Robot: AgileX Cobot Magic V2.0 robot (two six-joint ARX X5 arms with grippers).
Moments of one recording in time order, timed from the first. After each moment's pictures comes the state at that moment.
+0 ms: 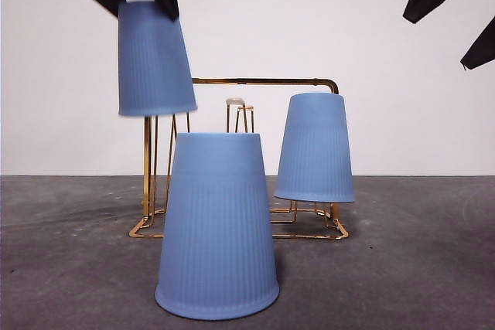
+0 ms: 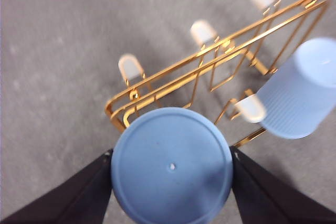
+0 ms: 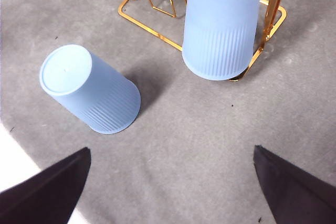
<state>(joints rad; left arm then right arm) -0.59 1.37 1.36 -0.76 -0.10 0.00 0.52 0.82 0.81 -0.77 -0.27 0.06</state>
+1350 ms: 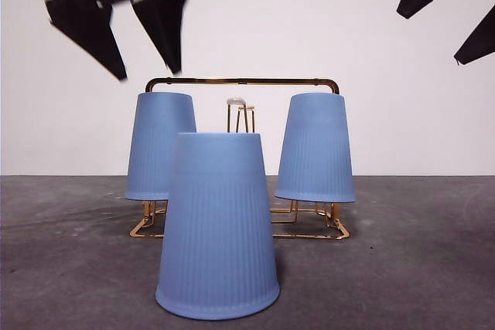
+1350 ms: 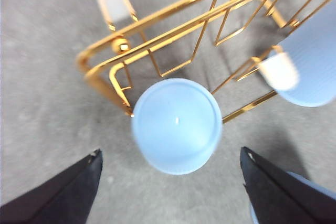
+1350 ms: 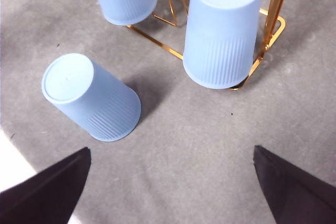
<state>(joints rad) -0.57 1.47 1.37 -0.84 -0.05 -0.04 0.52 0.82 0.81 -0.74 -0.27 0.06</state>
